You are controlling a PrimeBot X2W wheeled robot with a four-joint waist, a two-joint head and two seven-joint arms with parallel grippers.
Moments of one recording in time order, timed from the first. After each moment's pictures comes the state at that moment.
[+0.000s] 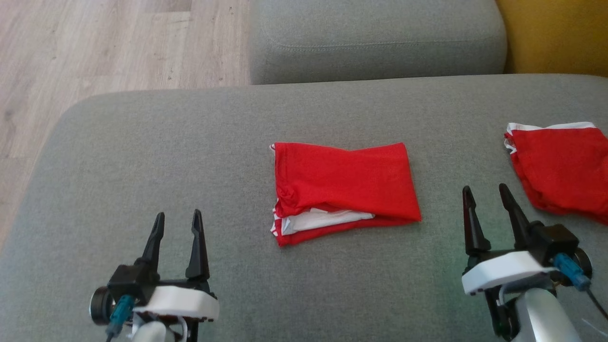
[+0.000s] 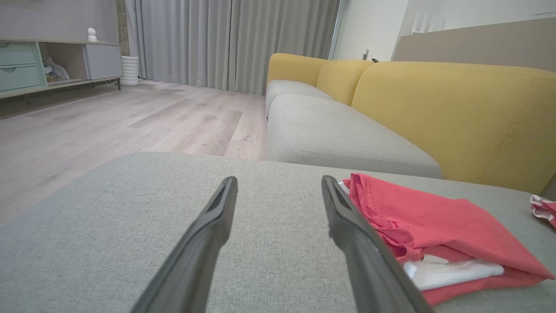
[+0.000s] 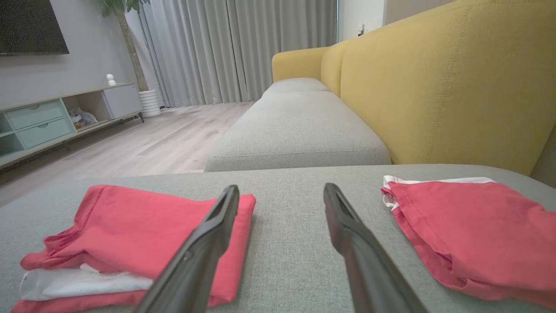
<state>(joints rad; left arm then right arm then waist) -0.09 0.05 -0.15 0.35 -0.25 -0.01 -0.25 -0.11 -0.05 -0.01 0.38 0.09 0.13 -0.25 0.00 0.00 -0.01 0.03</state>
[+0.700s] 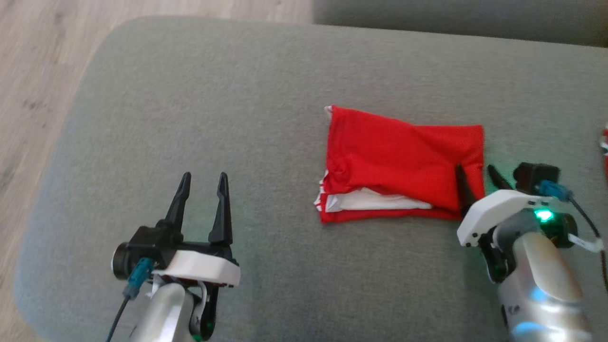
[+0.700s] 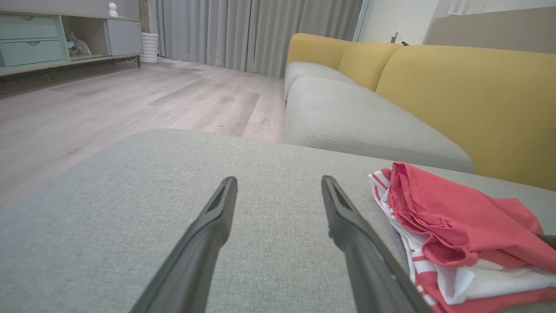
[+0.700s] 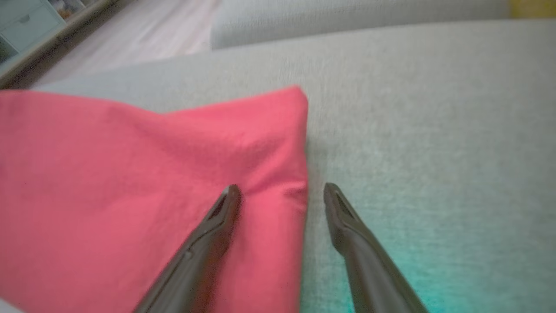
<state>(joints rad) -0.22 0.05 -0.26 0.37 -0.30 -0.02 -0.25 -0.41 -0.05 -0.07 0.71 0.12 0.13 0.02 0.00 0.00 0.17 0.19</state>
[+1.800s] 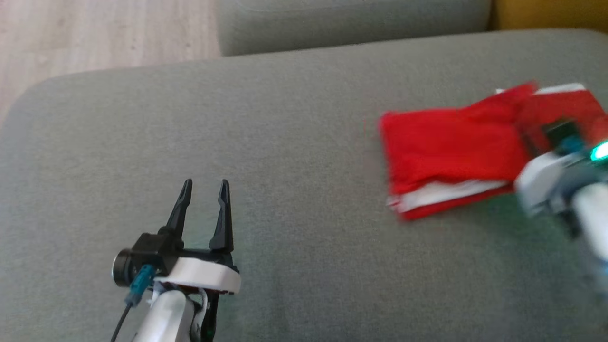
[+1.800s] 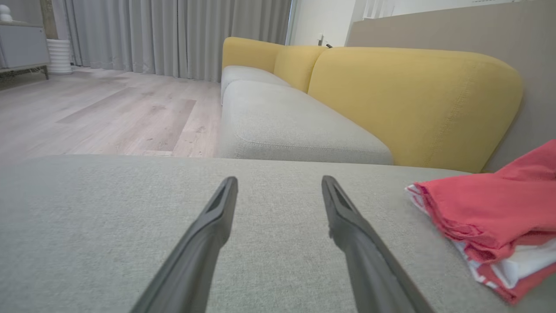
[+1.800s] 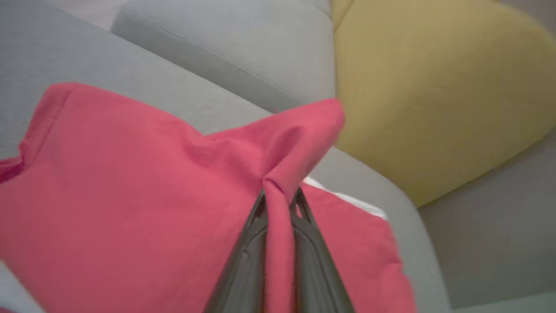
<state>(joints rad) -0.20 0.05 -0.26 0.37 -0.29 -0.01 -0.25 -0.55 -0.36 0.24 0.73 -0.09 0.13 0.00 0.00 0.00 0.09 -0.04</state>
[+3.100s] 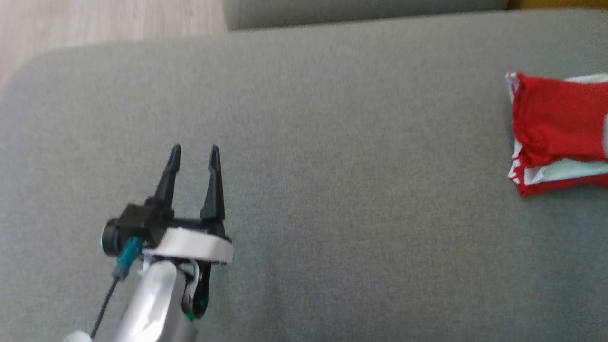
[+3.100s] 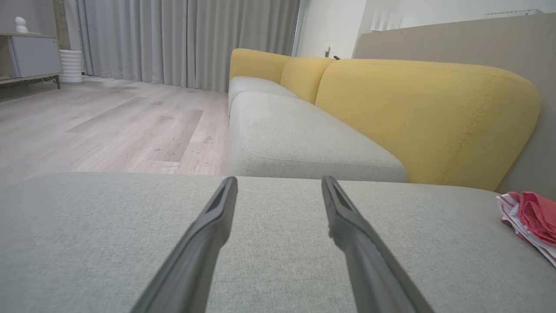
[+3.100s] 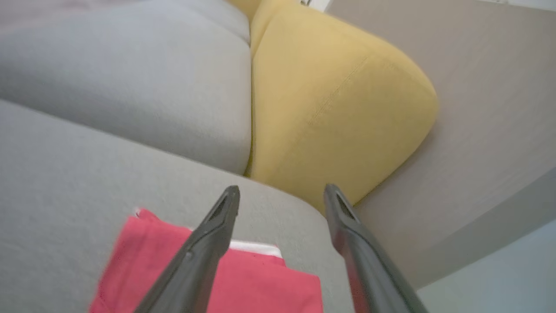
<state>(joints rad) -0.30 0.04 -0.22 0.37 -0.28 -0.04 -0.25 -0.64 -0.44 -0.09 0.64 -0.23 0.13 0.04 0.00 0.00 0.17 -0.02</state>
